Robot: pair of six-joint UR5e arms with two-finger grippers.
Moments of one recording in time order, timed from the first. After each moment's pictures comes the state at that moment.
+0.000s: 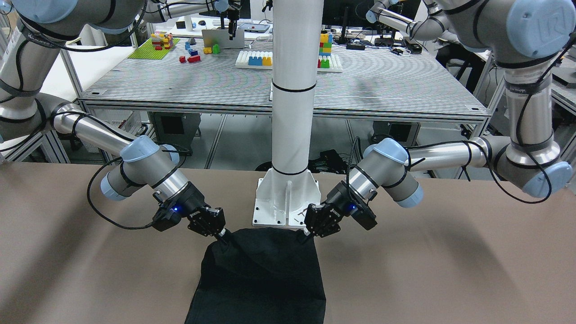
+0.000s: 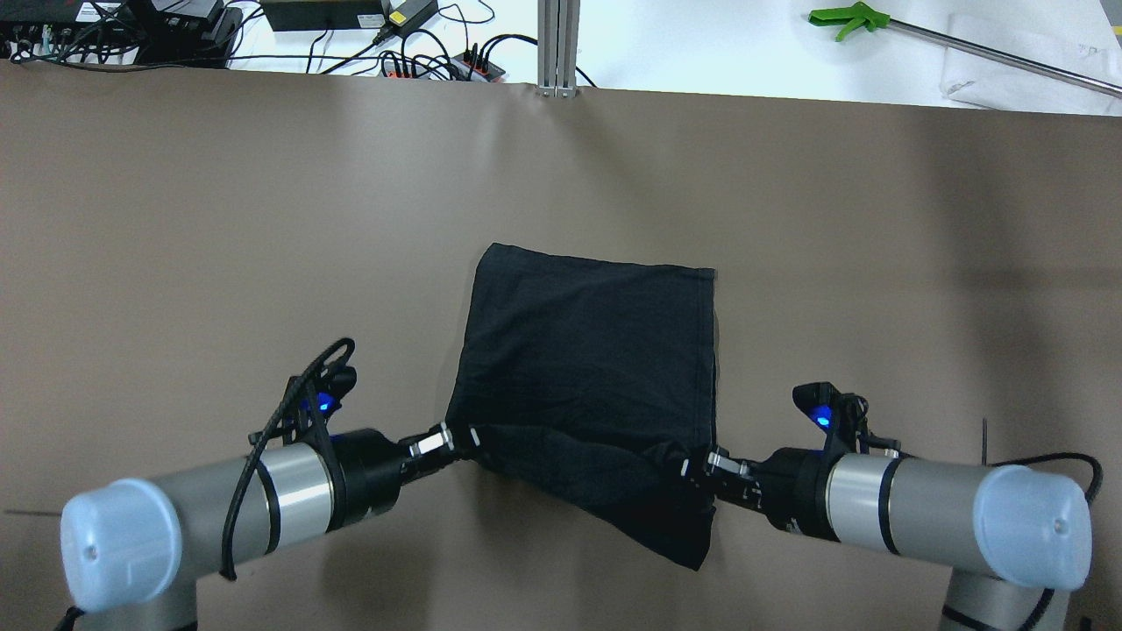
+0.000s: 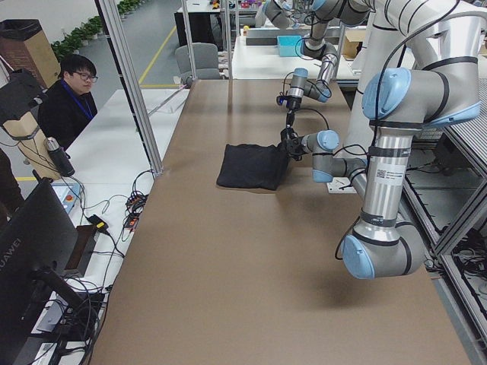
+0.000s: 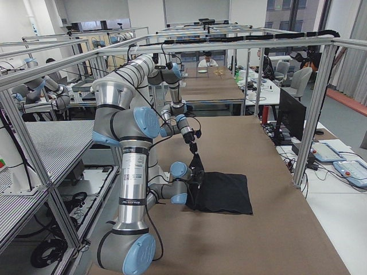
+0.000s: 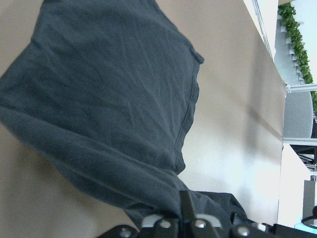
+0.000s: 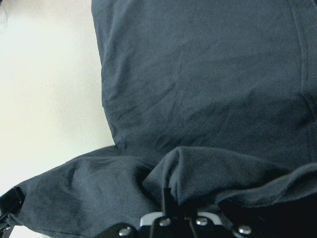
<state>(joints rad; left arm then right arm) -0.30 -1.88 -2.01 -2.44 -1.42 -1.78 0.43 -1.52 2.05 -0.61 1.73 1.77</state>
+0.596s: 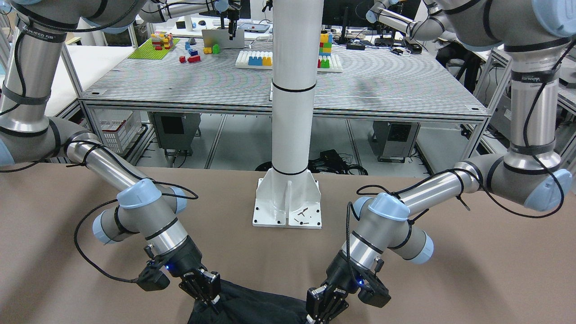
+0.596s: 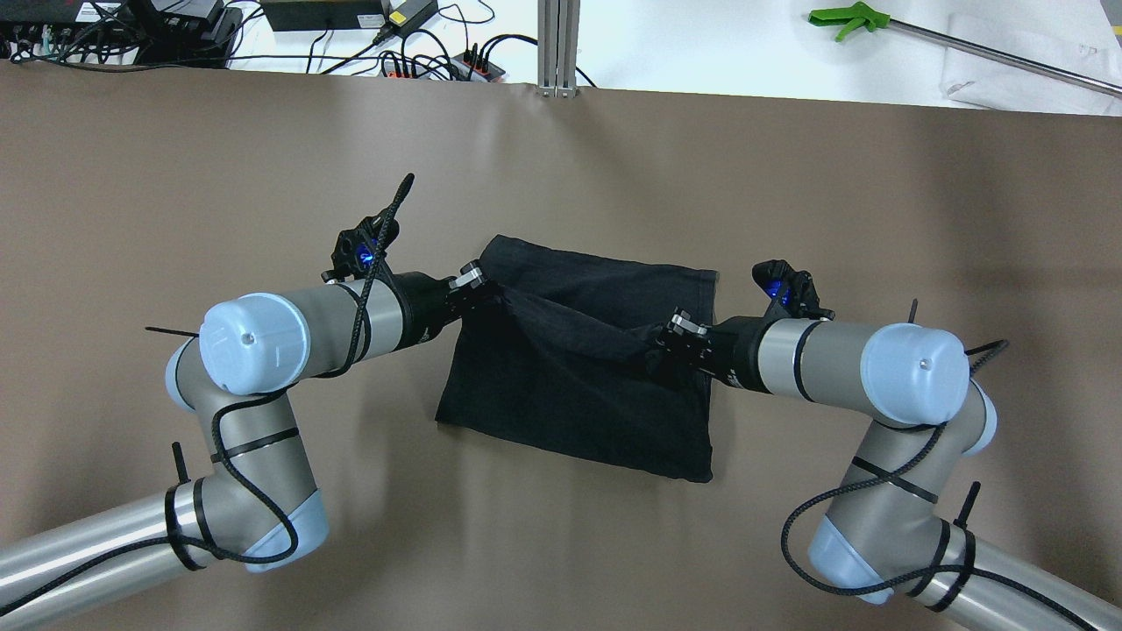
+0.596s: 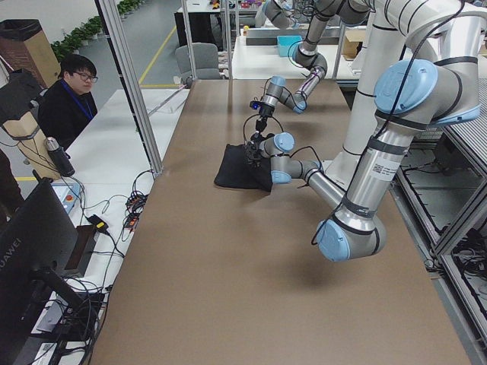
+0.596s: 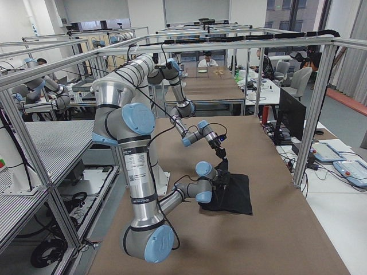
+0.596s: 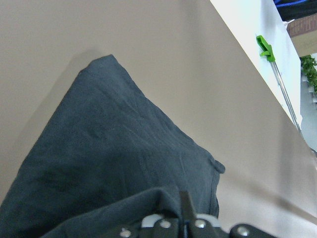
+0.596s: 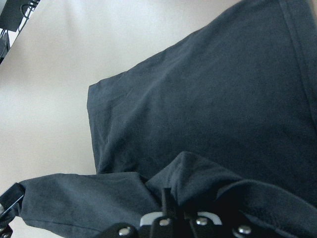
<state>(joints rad) -0.57 -2.11 -1.63 -2.45 -1.54 -1.80 0.63 -1.25 1.76 -0.66 1.77 1.77</state>
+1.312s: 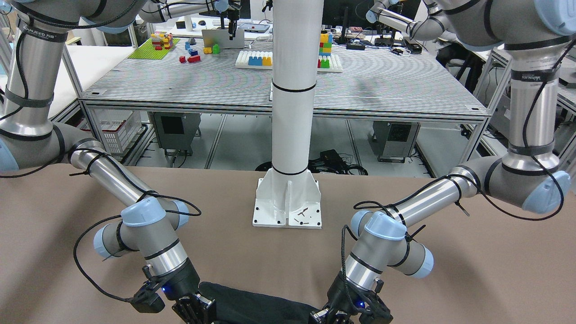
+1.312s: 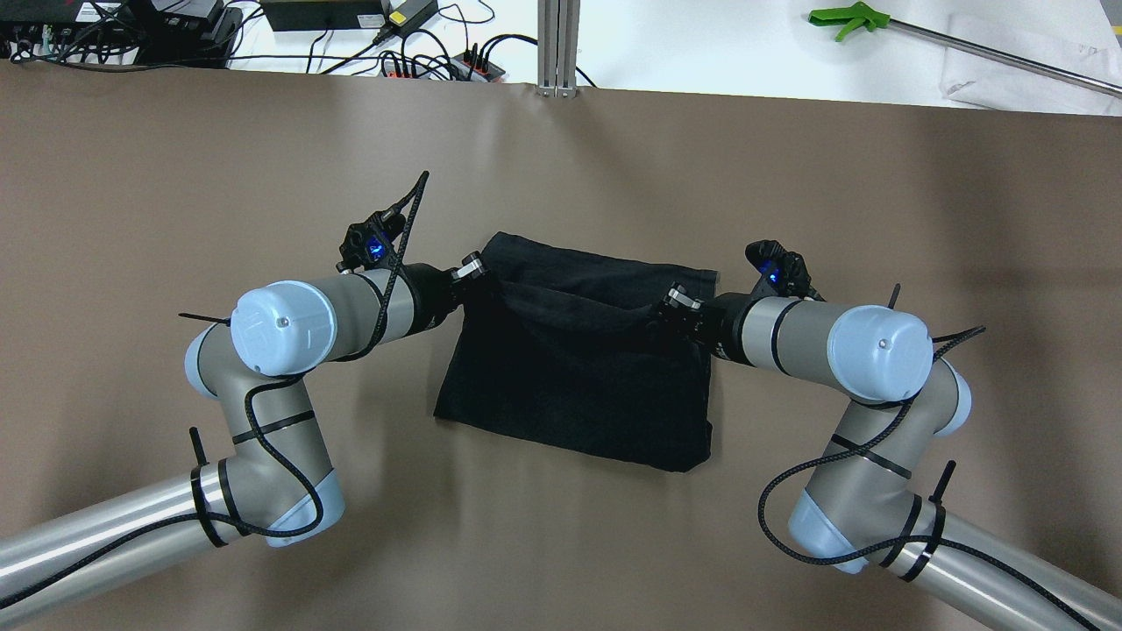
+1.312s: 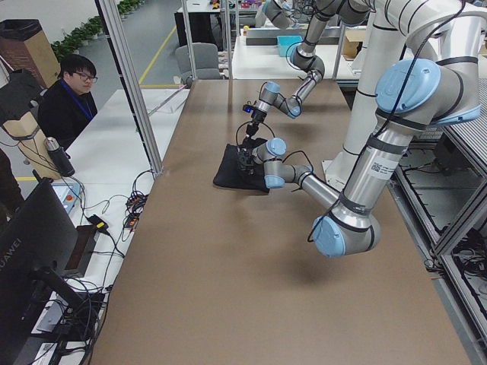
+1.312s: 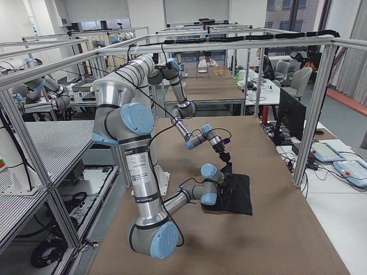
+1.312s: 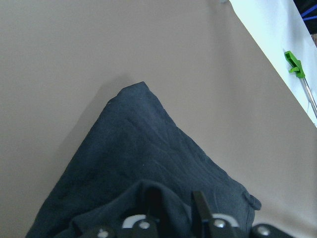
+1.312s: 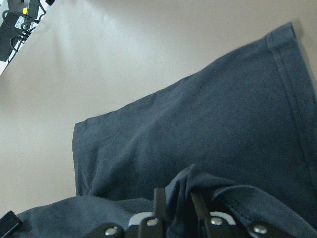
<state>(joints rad) -0.59 -2.16 -1.52 -2.45 -1.53 -1.79 0.65 -1.19 1.65 -0.66 1.70 1.75</state>
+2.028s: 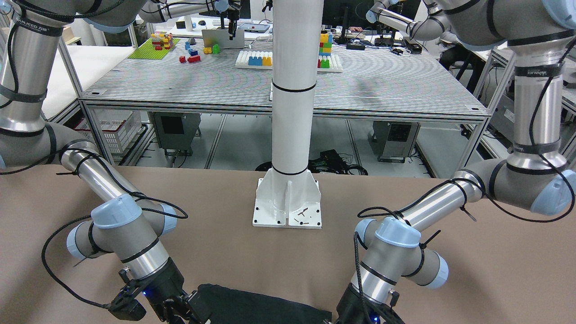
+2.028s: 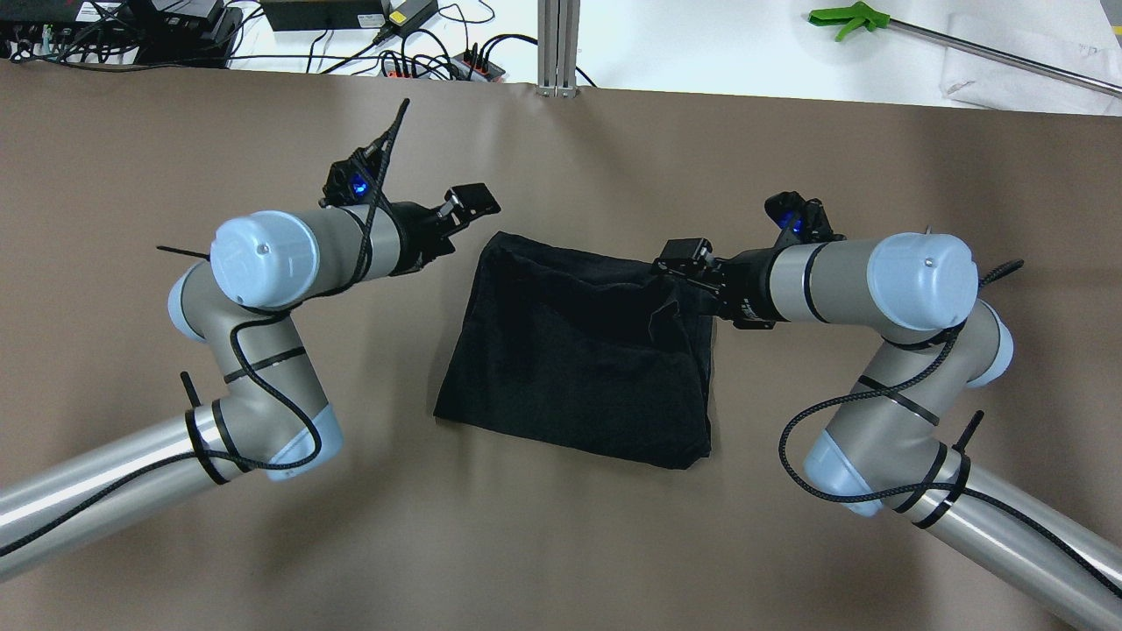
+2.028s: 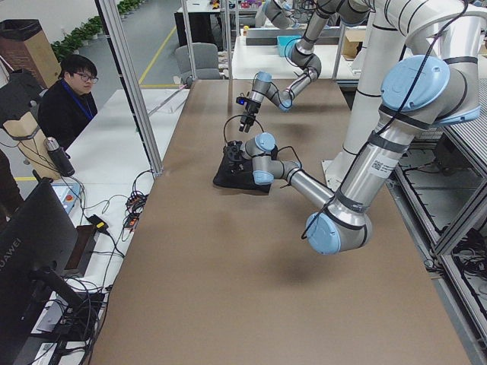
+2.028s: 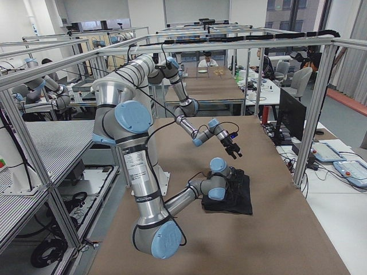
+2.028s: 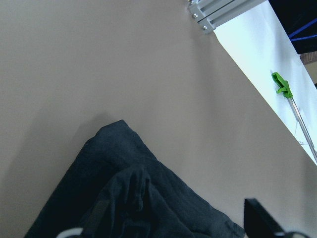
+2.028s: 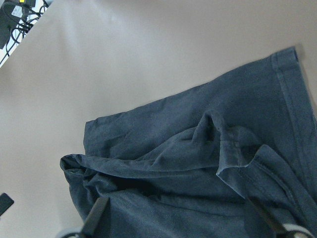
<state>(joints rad) -0.68 -2.20 -1.49 -2.45 -1.58 -1.79 0.76 -1.17 1.67 -0.74 1.90 1.71</state>
